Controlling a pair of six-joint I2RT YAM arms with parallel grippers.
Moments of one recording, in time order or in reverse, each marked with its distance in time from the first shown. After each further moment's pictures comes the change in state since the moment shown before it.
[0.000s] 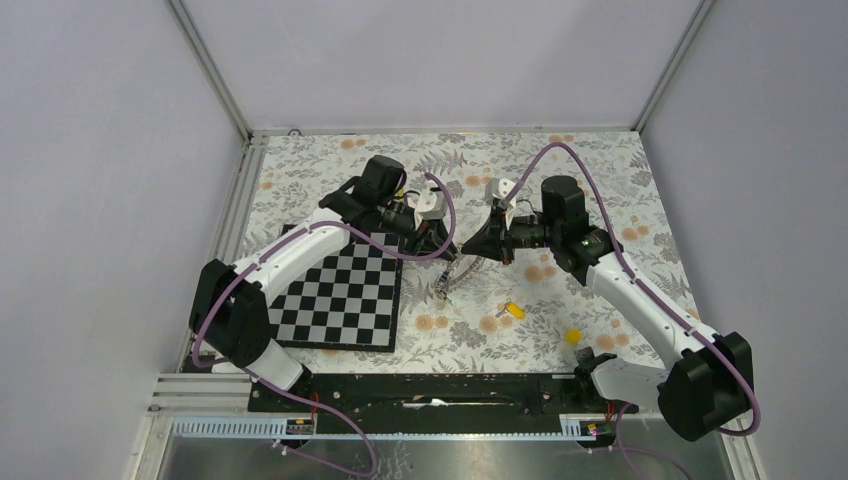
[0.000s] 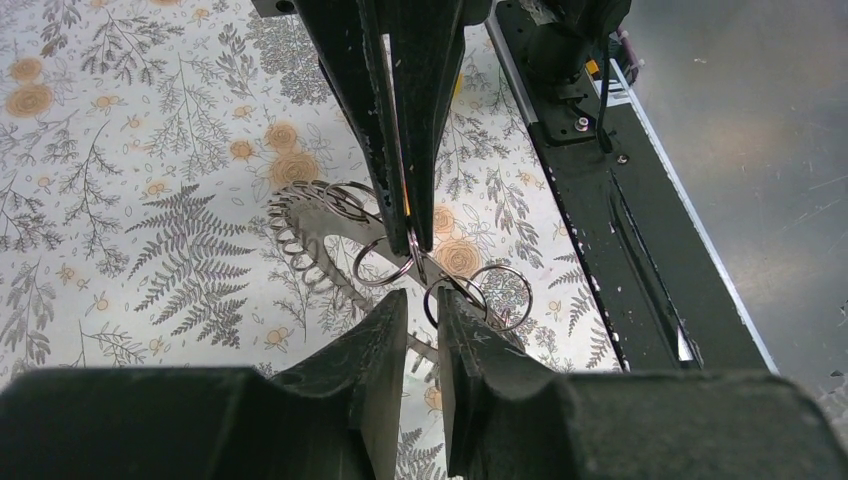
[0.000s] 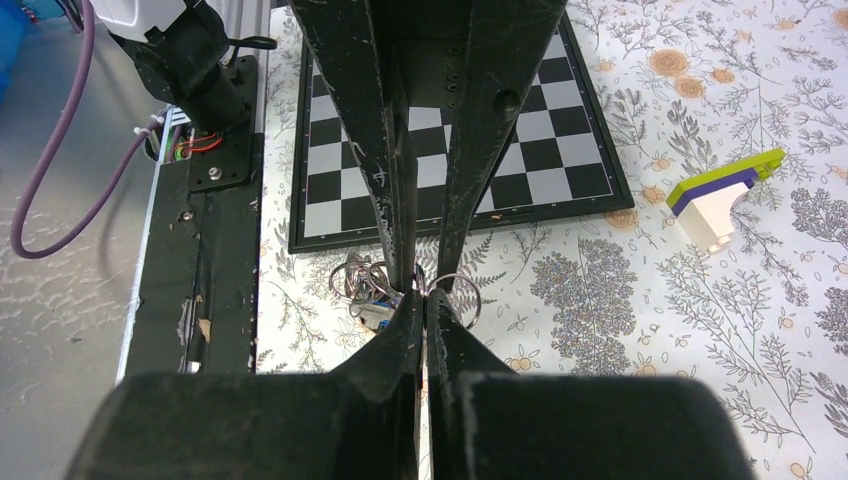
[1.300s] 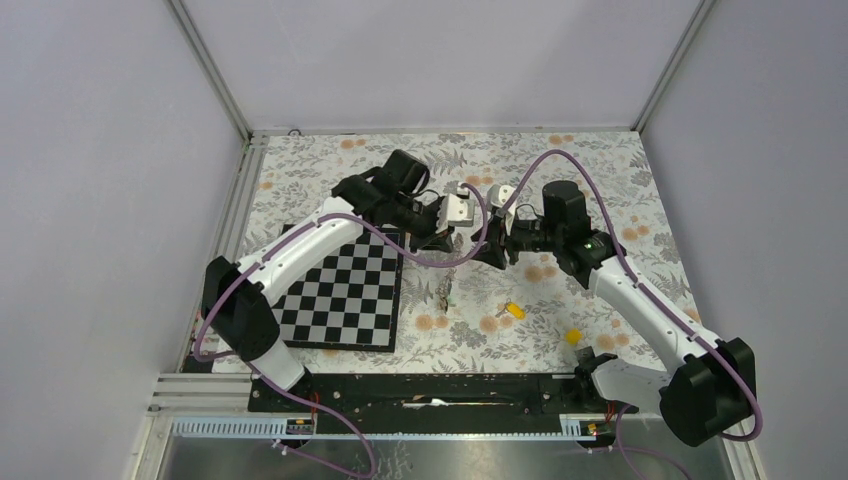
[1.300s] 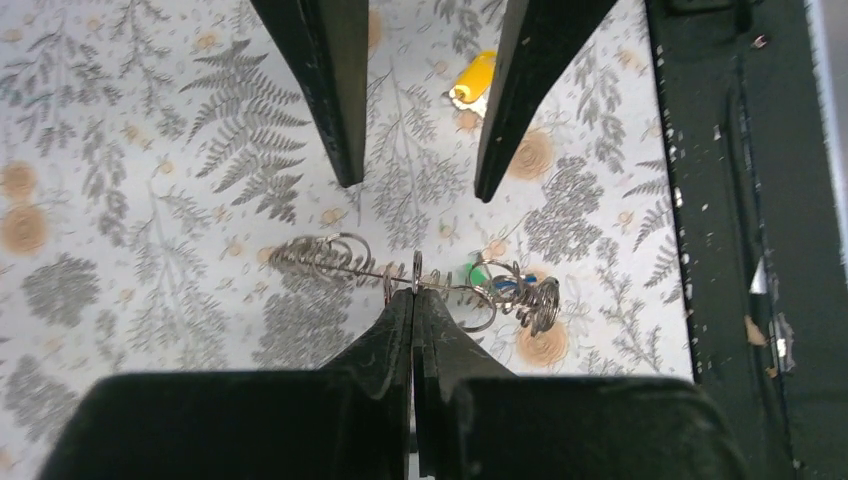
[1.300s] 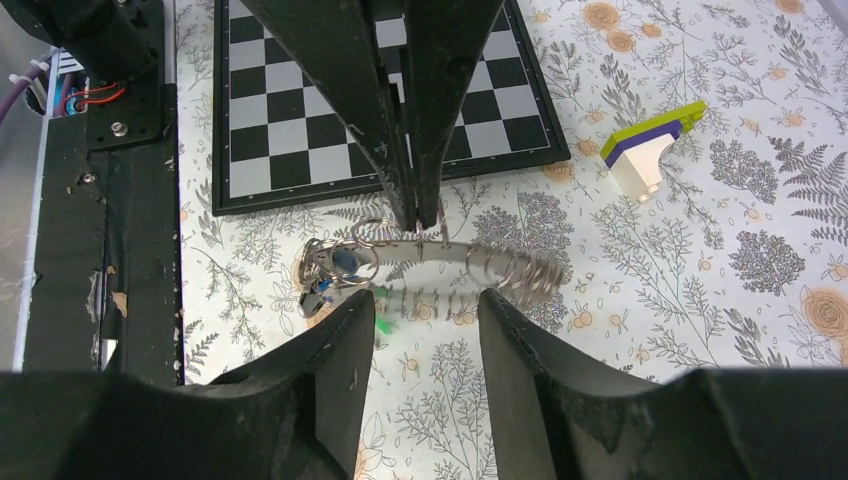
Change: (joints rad) left arm -0.092 0.053 0.204 -0.328 -0.391 0.113; right arm -0.007 -0.025 -0.022 -0.066 0.130 -0.143
